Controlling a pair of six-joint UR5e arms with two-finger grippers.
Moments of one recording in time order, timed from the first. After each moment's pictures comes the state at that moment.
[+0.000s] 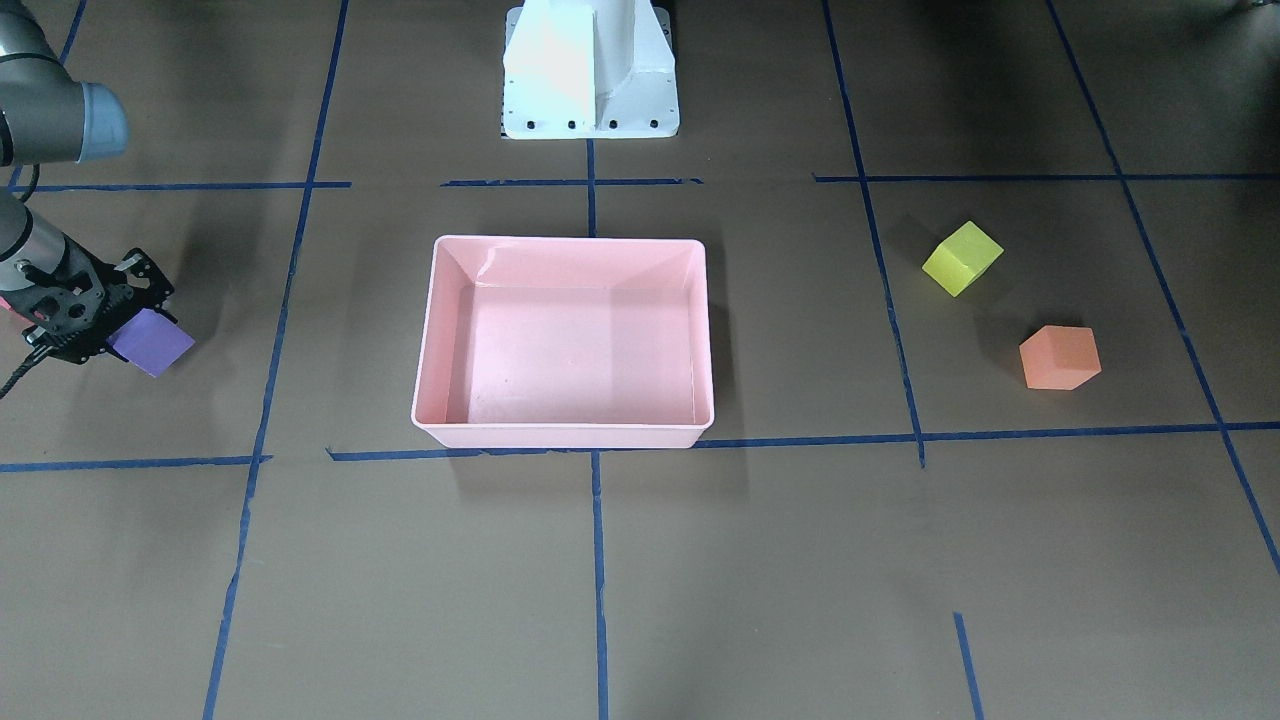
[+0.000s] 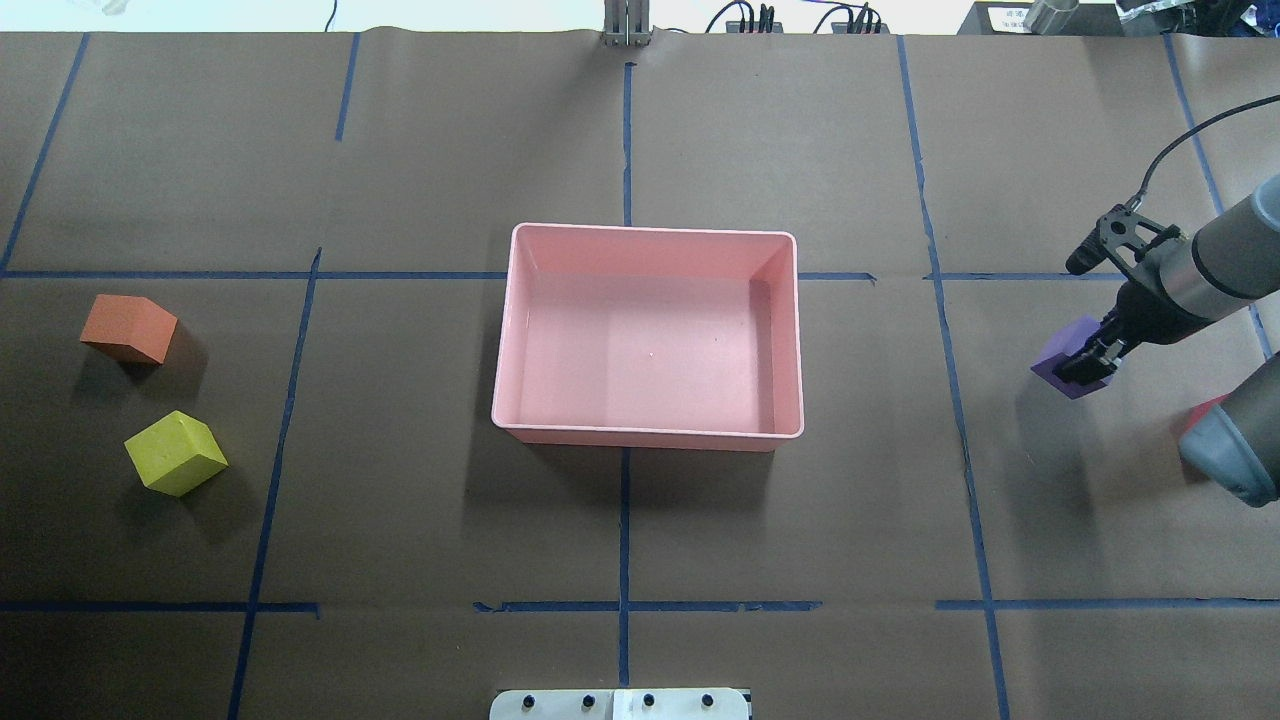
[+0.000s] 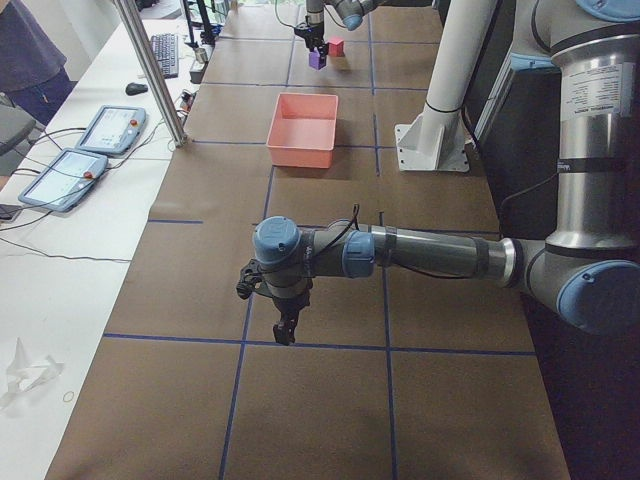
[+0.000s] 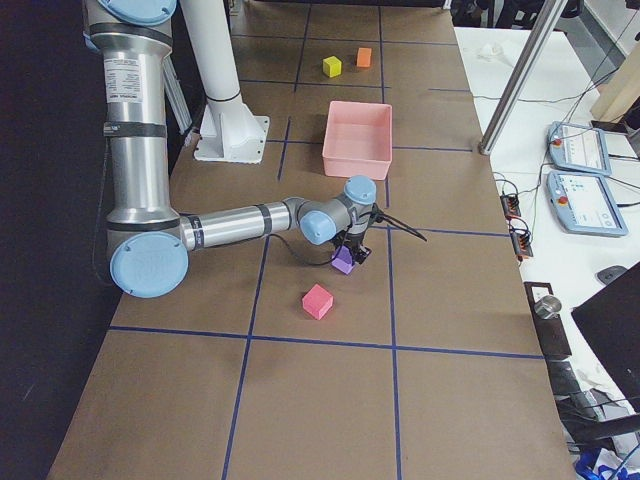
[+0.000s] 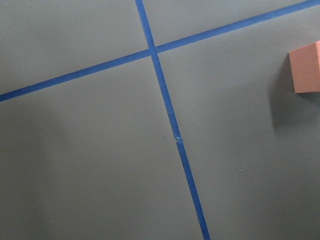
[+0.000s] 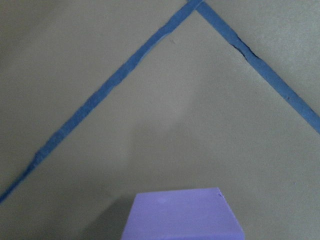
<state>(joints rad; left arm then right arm) -1.52 -1.48 -1.76 -1.46 -2.31 0.26 0.95 -1.52 1.75 -1.23 2.22 0.14</state>
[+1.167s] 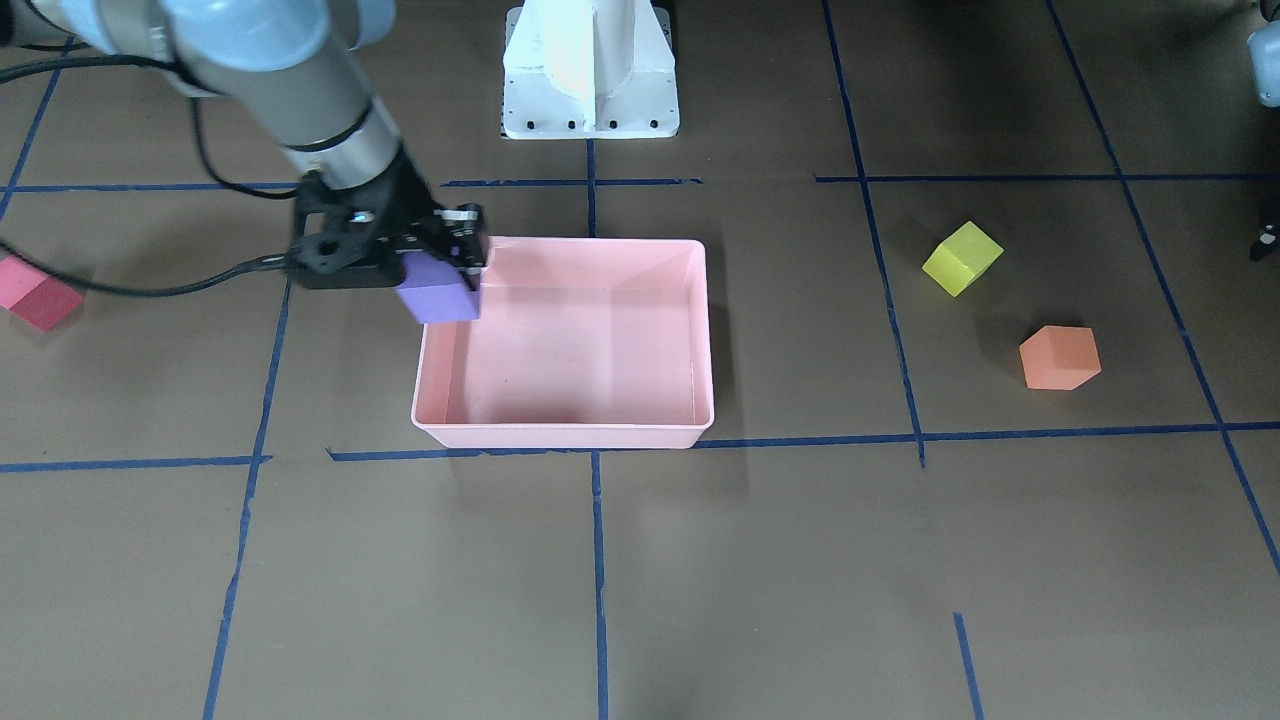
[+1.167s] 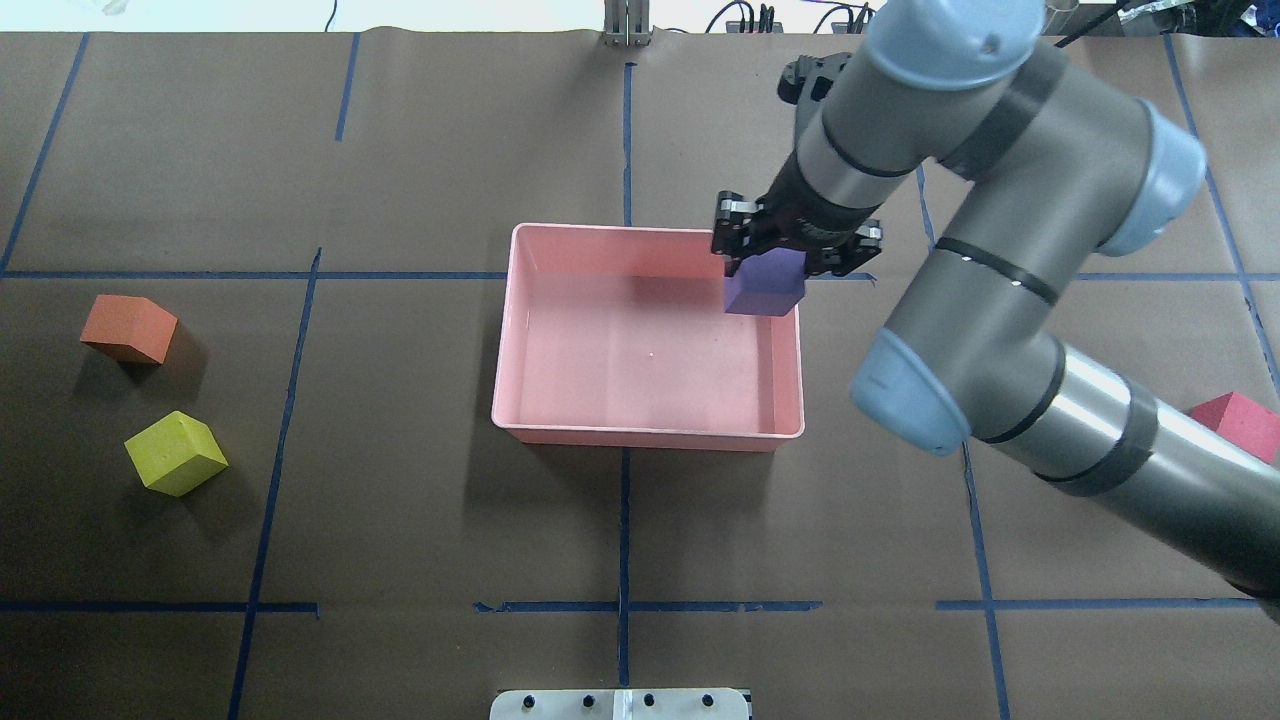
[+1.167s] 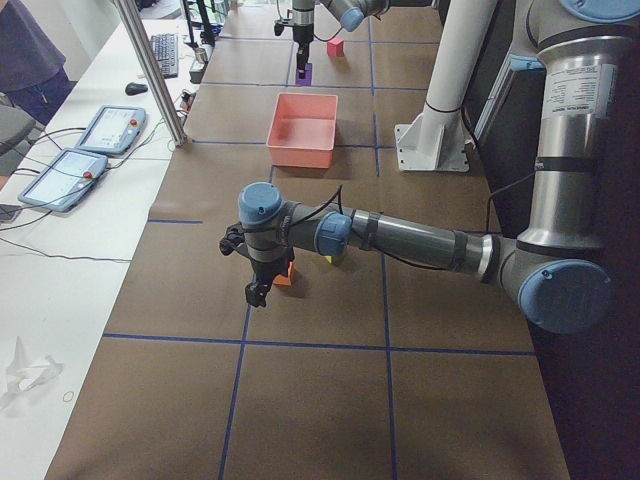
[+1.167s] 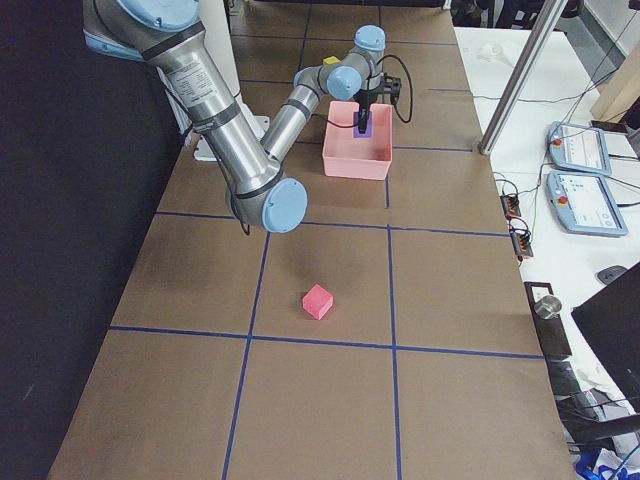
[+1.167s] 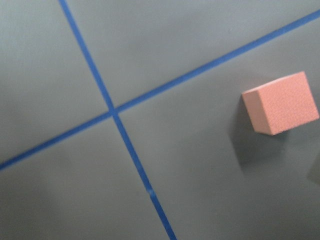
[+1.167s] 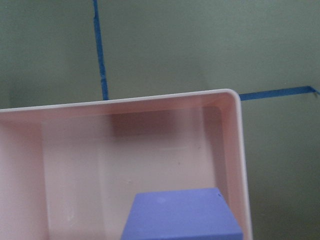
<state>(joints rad) -1.43 -1.58 -1.75 -1.61 -2.31 0.25 0.72 -0.87 1.81 -1.70 2.07 1.25</state>
